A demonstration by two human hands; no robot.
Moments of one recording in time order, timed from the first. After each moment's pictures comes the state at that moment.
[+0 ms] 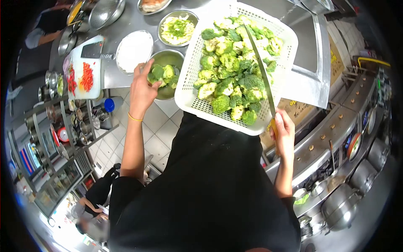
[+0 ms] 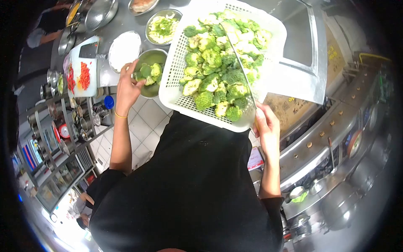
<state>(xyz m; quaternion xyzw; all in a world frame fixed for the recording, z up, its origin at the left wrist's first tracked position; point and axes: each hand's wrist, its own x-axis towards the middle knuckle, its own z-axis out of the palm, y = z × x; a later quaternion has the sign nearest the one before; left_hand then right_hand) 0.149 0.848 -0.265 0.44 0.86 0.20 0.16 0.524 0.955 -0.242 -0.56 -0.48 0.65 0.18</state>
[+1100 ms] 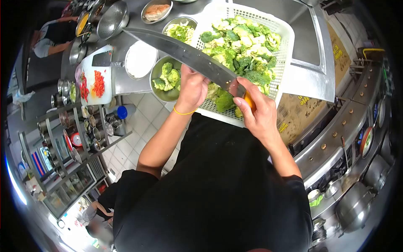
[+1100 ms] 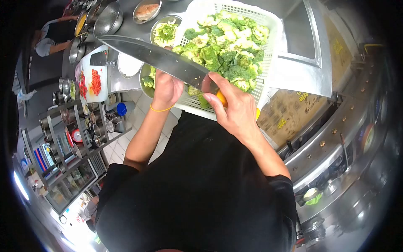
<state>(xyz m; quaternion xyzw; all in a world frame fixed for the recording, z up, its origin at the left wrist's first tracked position) 0.259 0.918 -0.254 0.21 0.33 0.76 0.52 0.445 0.957 -0.216 -0.35 -0.80 0.40 0.27</state>
